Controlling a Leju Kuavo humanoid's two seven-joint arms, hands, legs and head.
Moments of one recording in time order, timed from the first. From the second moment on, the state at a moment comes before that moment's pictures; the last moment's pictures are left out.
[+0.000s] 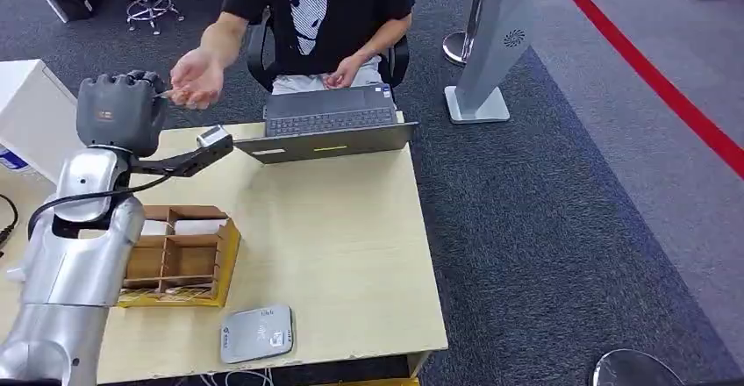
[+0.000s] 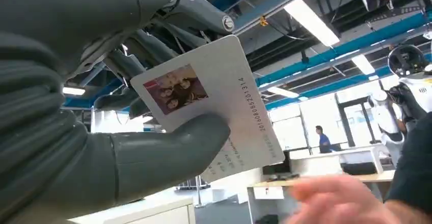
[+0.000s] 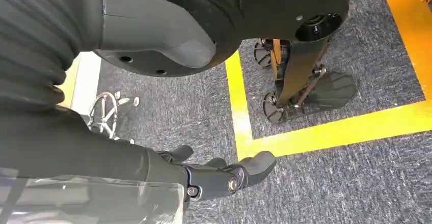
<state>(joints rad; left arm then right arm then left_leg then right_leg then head) -0.73 0.08 -0.28 -1.09 -1.49 0.21 0.01 -0.10 0.20 -1.24 -0.22 1.02 -0.04 -0.01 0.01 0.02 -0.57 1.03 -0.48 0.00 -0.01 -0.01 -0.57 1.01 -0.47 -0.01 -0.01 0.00</state>
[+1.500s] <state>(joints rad) 0.24 -0.13 -0.16 -1.95 -1.14 0.36 -0.29 -0.10 0.22 -1.32 -0.28 0.76 0.11 -0.61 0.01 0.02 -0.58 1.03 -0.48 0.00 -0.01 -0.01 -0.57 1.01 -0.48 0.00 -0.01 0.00</state>
